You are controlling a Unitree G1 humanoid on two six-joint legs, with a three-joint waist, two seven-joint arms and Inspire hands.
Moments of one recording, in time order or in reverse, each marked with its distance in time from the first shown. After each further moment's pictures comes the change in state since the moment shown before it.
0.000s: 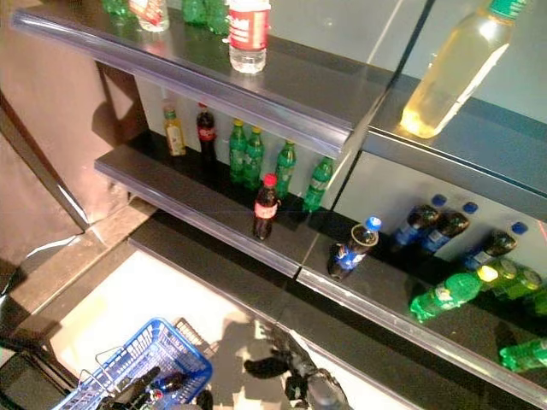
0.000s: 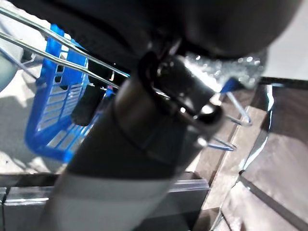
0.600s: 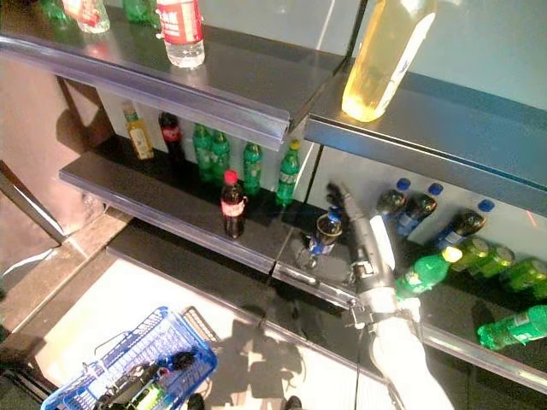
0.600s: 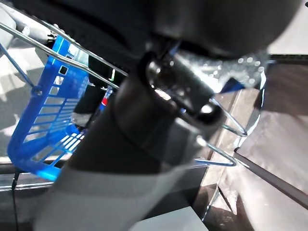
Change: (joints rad) left arm 0.070 -0.065 0.046 -0.062 0.016 -0.046 -0.002; right arm 0.034 -0.224 -0.367 -0.482 0.003 -0.309 -0.325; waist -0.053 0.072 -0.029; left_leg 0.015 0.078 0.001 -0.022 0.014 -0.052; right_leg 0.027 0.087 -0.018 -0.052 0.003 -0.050
